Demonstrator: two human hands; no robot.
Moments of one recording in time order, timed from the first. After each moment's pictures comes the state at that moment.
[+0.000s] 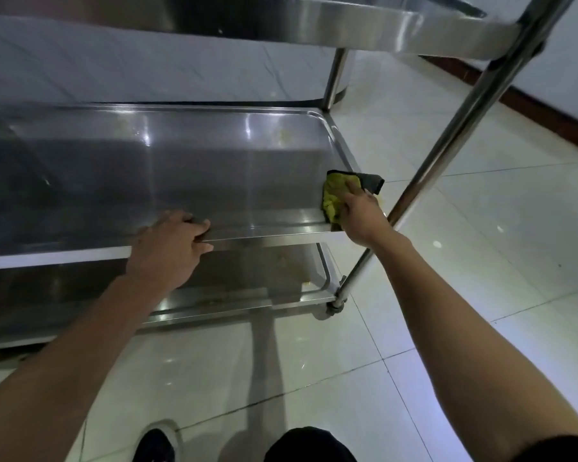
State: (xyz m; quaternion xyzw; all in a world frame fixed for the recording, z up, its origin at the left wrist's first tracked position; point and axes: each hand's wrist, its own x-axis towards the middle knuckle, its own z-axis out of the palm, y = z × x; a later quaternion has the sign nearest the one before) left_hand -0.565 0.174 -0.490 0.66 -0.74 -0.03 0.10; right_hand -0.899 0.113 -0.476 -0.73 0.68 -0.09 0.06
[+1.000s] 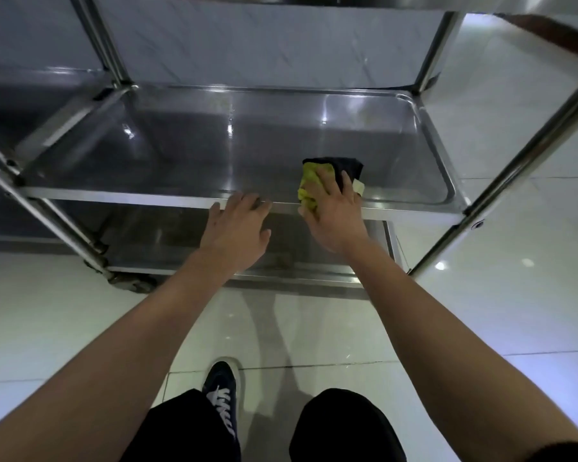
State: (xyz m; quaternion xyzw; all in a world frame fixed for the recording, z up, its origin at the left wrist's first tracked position) left_hand -0.541 0.241 -0.489 0.68 -0.73 0.01 0.04; right_hand -0.729 0.174 -0.507 -0.81 0.56 -0.17 0.05
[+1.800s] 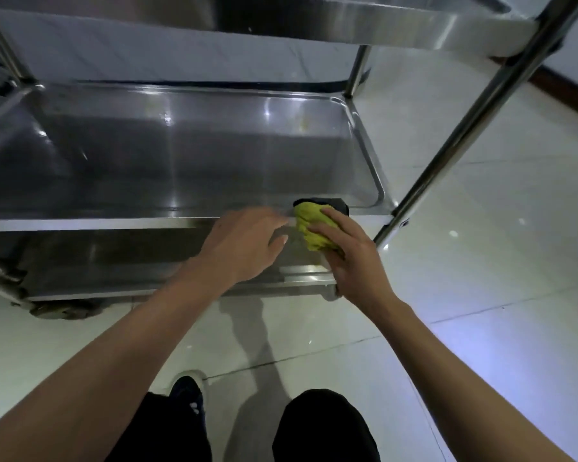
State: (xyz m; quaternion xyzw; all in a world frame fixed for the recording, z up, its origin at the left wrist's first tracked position) left_hand -0.619 0.230 -0.455 0.55 -0.82 -0.07 0.14; right_hand -0.836 0.256 -0.485 -0.79 0.50 -0.33 0.11
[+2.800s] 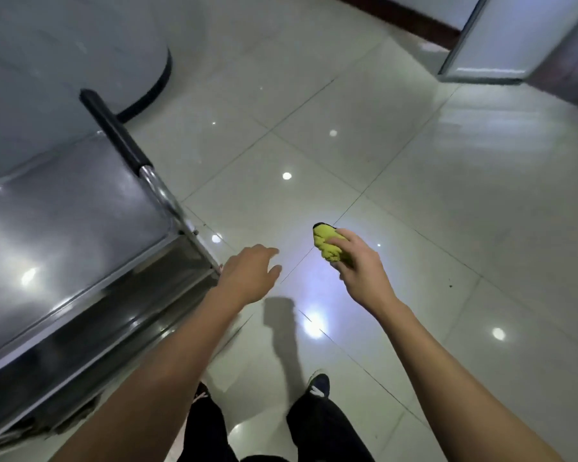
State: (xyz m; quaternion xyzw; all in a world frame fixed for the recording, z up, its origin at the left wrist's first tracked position) left_hand -0.967 0.318 -0.063 0.37 -0.89 -0.22 -0.13; right_hand -1.148 0.479 -0.053 -0.47 0.75 -0.40 0.23
